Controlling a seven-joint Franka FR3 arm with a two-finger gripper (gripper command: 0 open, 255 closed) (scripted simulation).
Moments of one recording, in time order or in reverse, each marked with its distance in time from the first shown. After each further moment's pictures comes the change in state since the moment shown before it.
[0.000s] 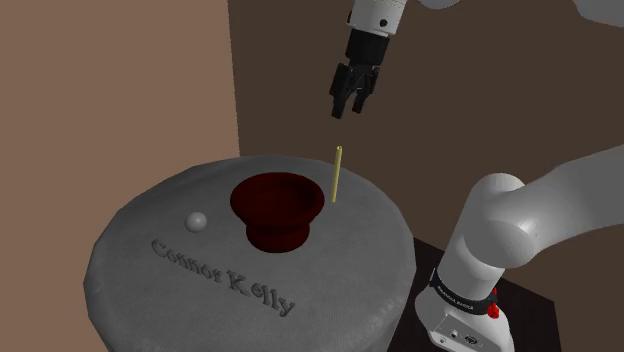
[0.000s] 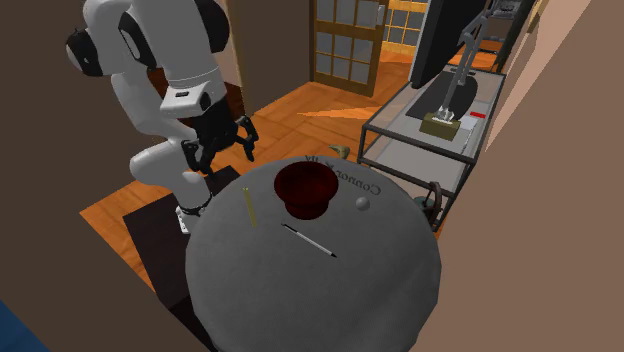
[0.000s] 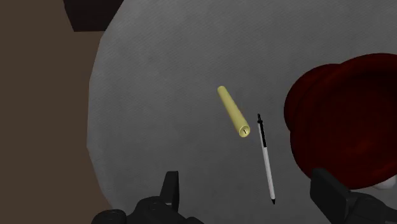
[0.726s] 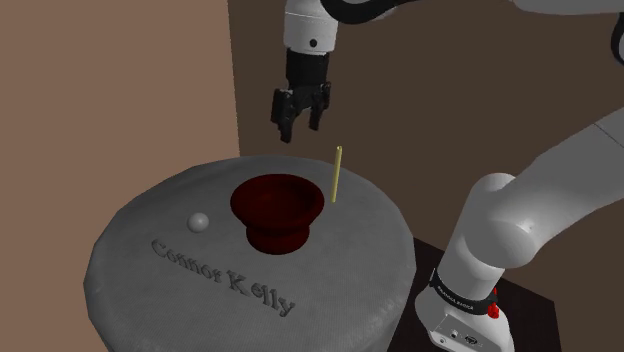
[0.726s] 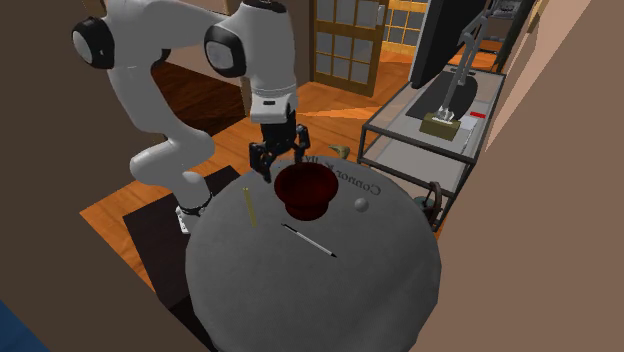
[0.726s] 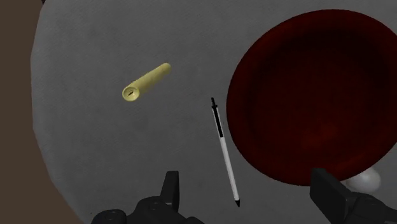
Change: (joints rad) arm 0.013 0.251 0.236 0.115 -0.016 0.086 0.222
